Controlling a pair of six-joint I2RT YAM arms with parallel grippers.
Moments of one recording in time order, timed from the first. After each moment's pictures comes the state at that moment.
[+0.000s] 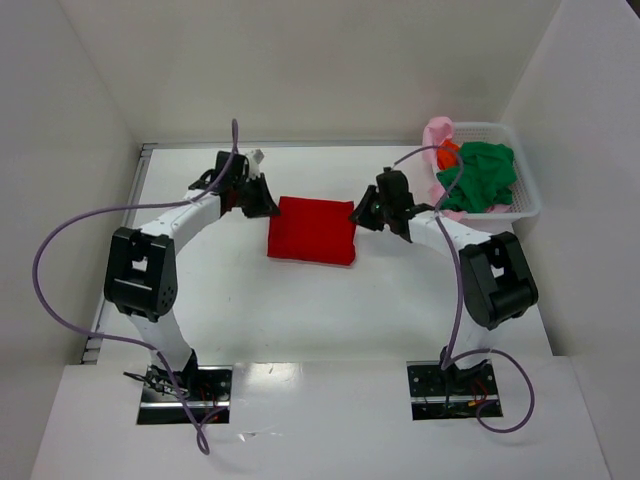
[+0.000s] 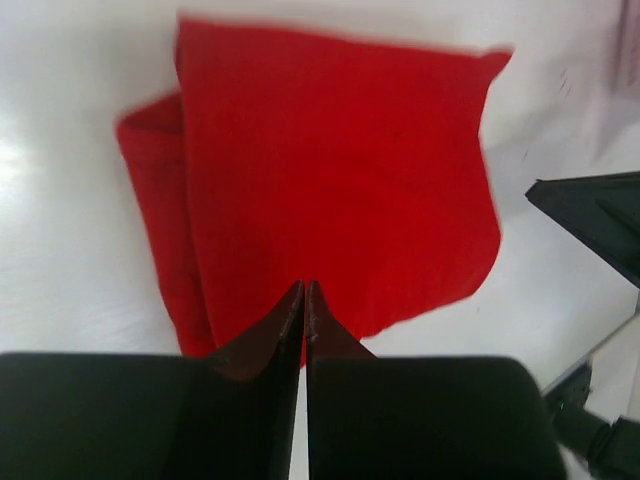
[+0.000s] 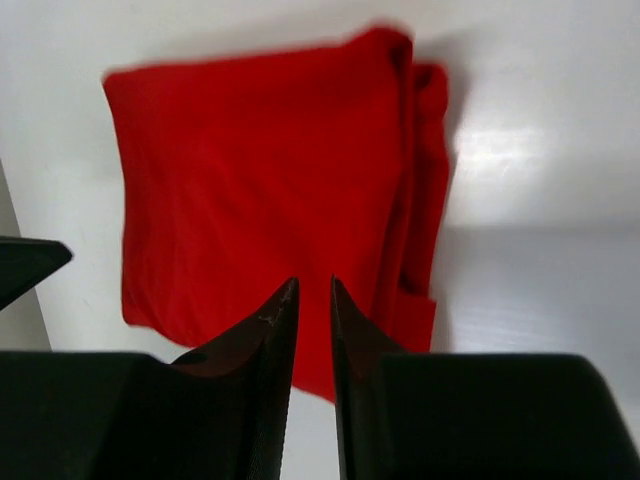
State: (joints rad) left arm -0.21 1.78 1.33 -0.35 0.38 -0.45; right arm 0.37 1.69 1.07 -0.05 -0.12 0.76
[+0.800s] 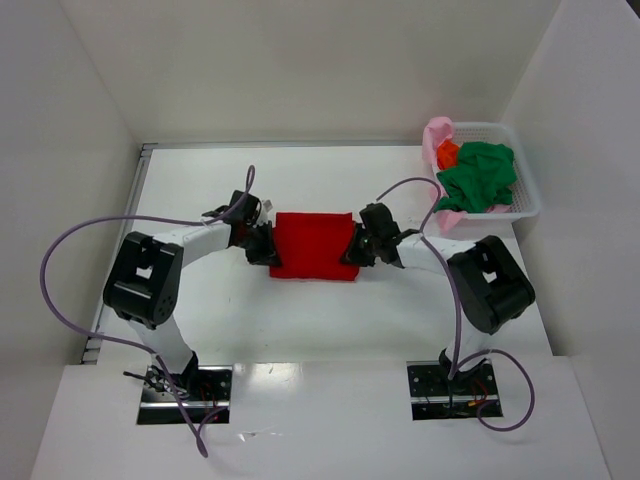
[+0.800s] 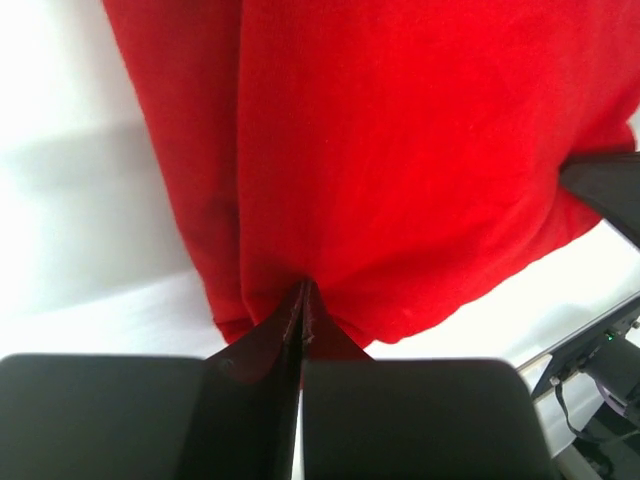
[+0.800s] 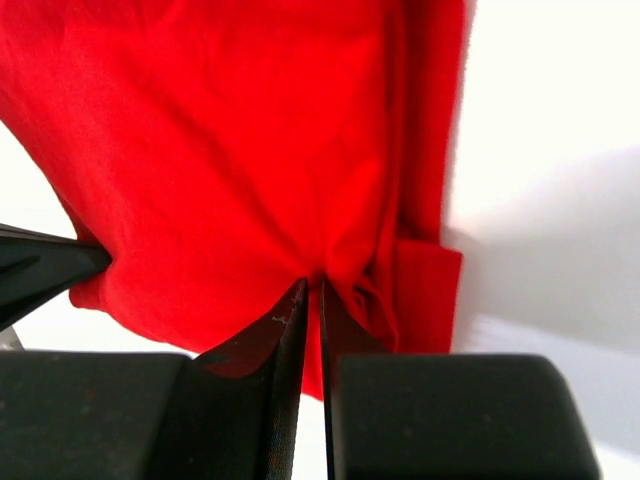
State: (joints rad) left arm -0.31 1.76 1.04 -0.38 0.39 -0.49; right arm 0.51 1.70 0.87 -0.04 -0.15 0.82
